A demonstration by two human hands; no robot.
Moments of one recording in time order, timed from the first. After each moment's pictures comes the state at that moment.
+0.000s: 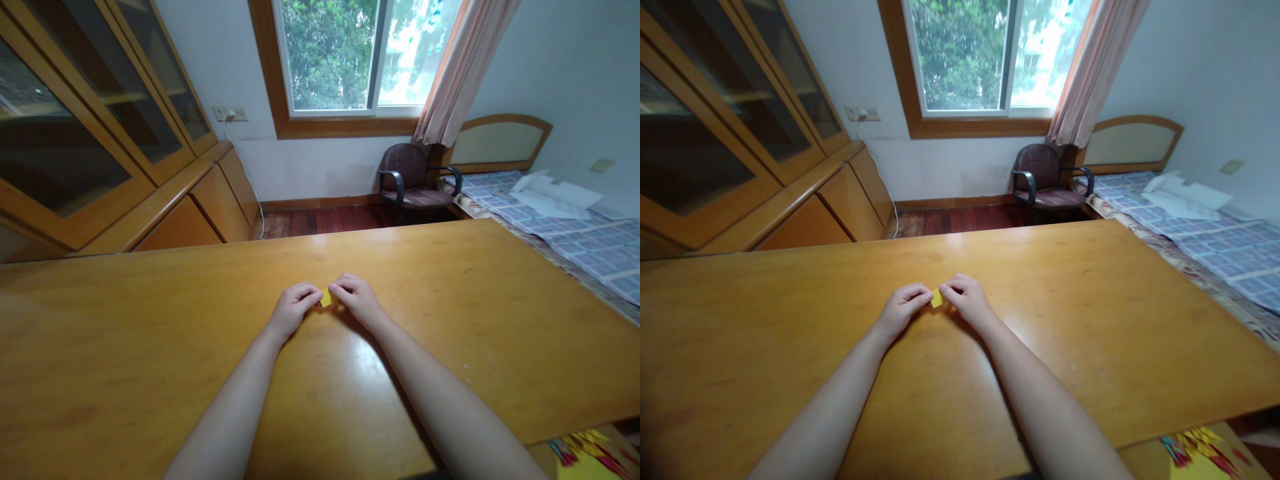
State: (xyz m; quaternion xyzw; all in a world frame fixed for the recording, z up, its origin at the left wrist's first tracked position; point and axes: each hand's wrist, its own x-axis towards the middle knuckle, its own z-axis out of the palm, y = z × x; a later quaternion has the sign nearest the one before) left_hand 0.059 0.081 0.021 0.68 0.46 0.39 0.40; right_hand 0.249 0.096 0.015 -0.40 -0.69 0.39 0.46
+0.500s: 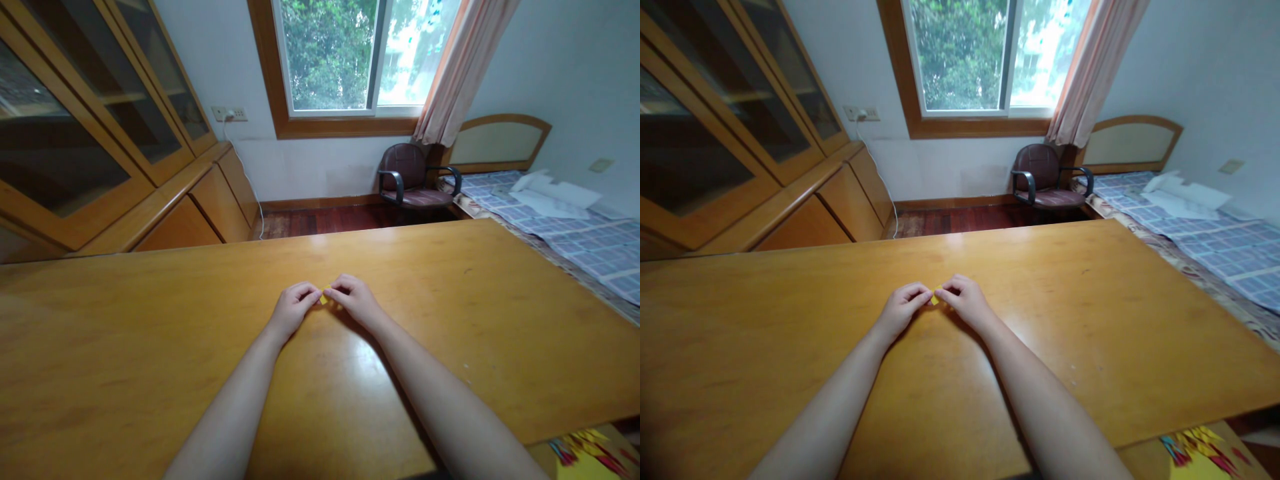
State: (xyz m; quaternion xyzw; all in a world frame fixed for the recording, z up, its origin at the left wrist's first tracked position) left_hand 0.060 0.082 0.019 0.69 0.48 0.39 0.36; right_hand 0.247 0.099 0.010 -0.41 -0.71 0.38 0.43
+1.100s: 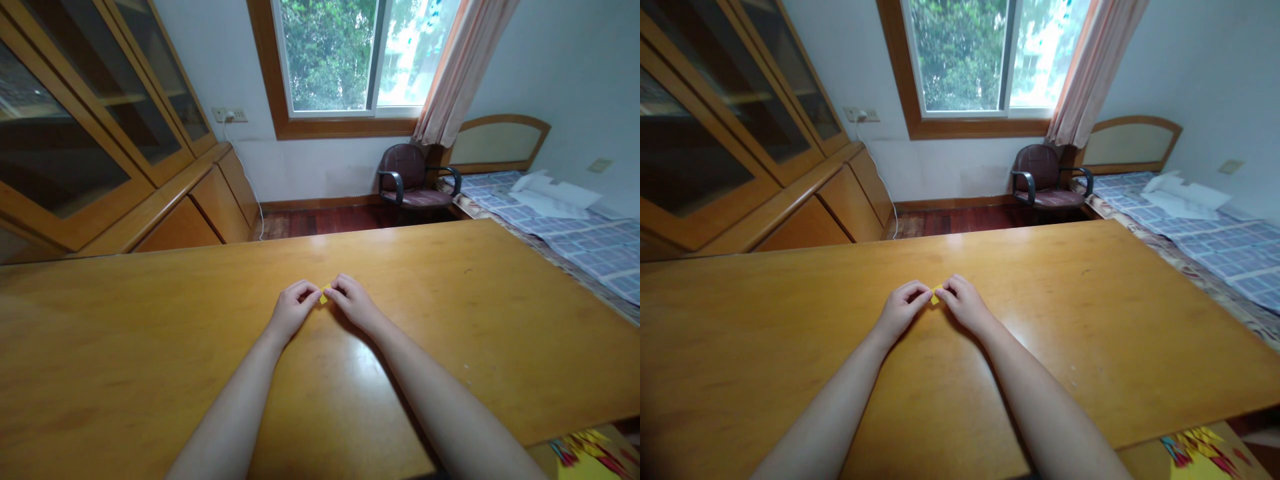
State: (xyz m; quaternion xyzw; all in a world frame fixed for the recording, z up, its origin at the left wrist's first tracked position) left_hand 0.064 0.080 0.020 0.70 0.49 0.41 0.32; right_hand 0.244 0.098 0.009 -0.41 -0.74 0.34 0.41
